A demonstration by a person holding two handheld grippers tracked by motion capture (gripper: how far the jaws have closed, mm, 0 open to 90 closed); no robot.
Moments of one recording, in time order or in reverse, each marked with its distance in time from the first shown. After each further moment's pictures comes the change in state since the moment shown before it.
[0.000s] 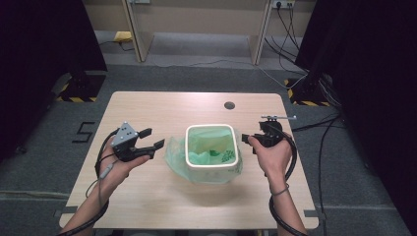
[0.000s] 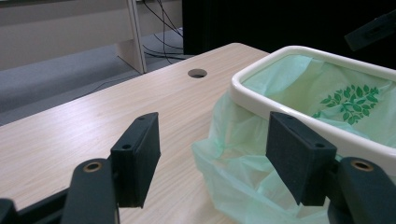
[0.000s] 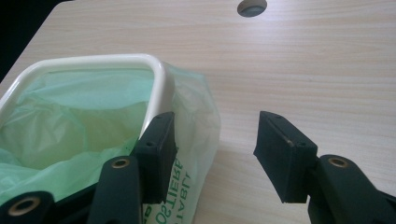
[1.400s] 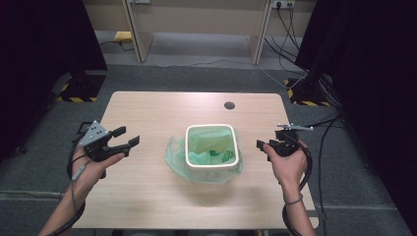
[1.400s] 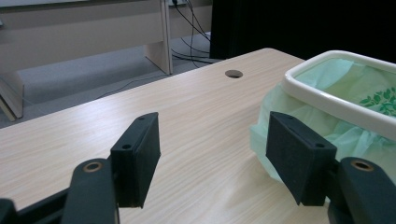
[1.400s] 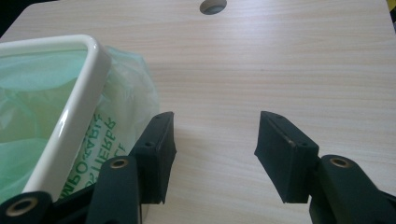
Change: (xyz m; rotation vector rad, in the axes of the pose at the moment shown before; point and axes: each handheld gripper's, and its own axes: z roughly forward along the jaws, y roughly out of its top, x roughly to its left) left arm 0.043 -0.010 -0.048 -0.020 0.100 -0.040; right arm -0.040 -0.023 -0.014 -0.045 -0.057 -0.002
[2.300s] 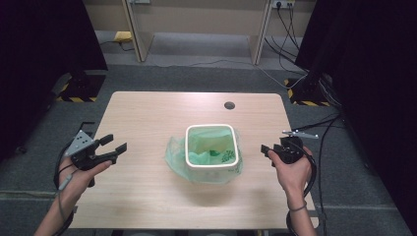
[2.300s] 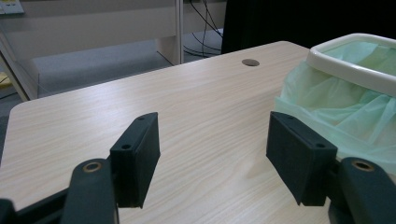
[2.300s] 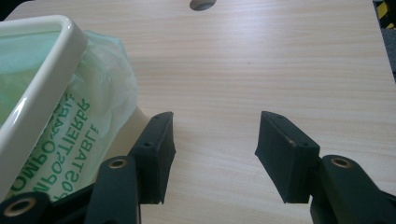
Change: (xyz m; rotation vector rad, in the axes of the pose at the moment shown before) left arm 0.021 -0.033 -0.023 0.000 0.040 -0.035; right arm -0.017 -0.019 0.000 -0.029 -0.008 -0.011
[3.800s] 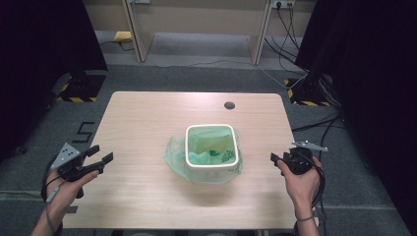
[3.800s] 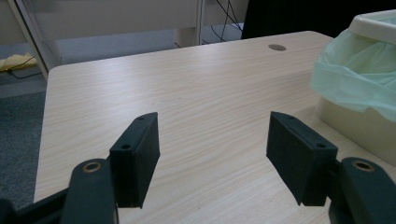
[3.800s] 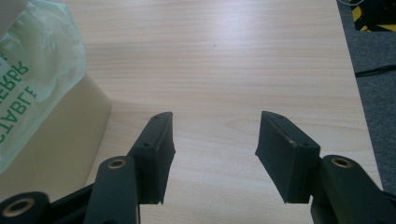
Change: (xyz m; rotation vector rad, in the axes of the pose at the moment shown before) left arm 0.027 -0.044 -0.022 0.014 0.068 -0.053; right arm -0.030 -0.030 -0.004 -0.026 -0.050 -0.010
